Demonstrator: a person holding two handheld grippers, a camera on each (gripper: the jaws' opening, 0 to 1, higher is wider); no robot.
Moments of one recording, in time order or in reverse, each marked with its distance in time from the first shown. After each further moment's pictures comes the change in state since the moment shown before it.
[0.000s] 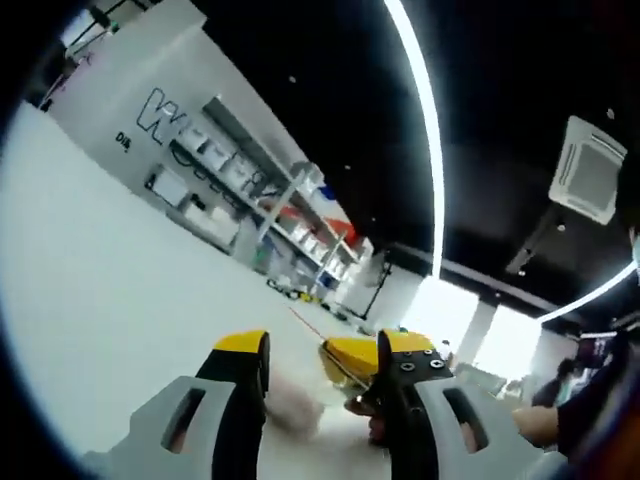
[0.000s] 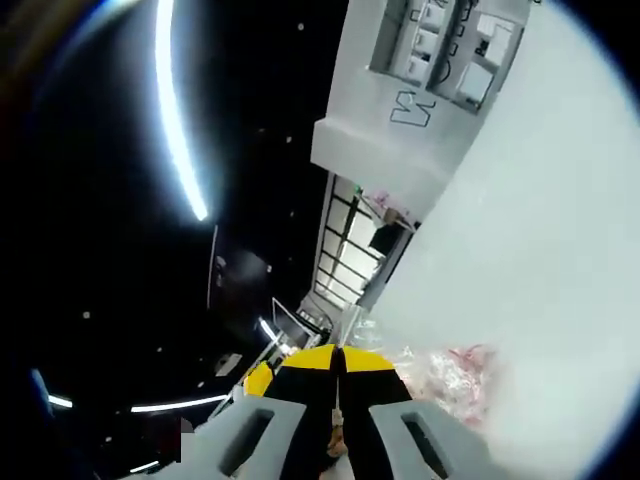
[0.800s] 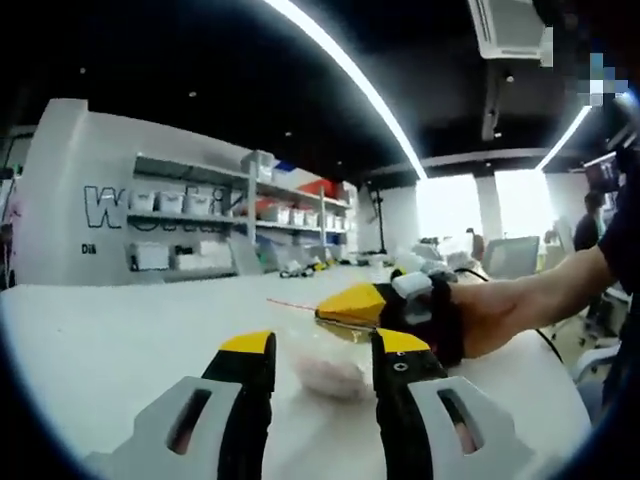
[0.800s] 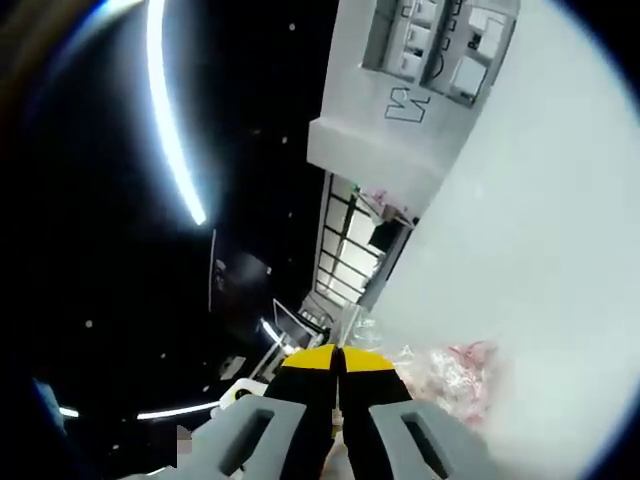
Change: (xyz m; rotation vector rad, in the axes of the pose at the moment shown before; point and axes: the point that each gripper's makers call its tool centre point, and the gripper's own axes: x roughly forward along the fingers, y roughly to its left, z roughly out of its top) left arm -0.008 -0.006 -0.018 0.635 0.183 -0.021; right arm -0.003 0.002 -0.002 0.035 0.005 0.004
